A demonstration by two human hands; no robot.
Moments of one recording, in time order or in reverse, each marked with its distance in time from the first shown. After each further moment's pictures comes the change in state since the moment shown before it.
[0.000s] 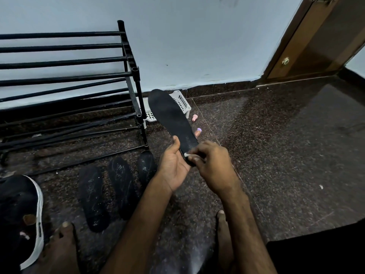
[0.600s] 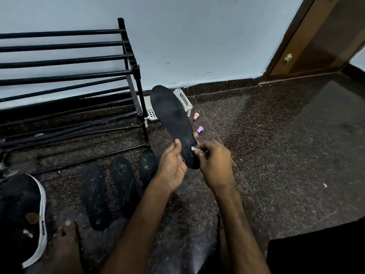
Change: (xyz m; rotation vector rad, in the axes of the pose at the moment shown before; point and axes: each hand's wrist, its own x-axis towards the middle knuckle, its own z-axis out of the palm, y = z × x) left_hand 0.004 -0.005 -0.016 0.111 0.048 0.087; right_hand 0.001 0.010 0.018 -0.001 0.145 0.141
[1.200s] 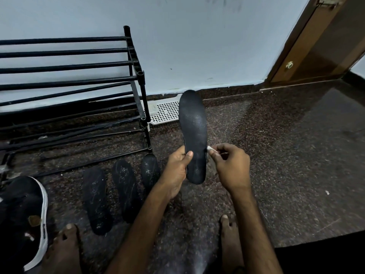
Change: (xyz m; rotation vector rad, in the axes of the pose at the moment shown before) left_hand 0.002 -0.007 -0.010 0.363 -0.145 0.111; right_hand 0.006 0.012 -0.022 0.166 0.093 0.176
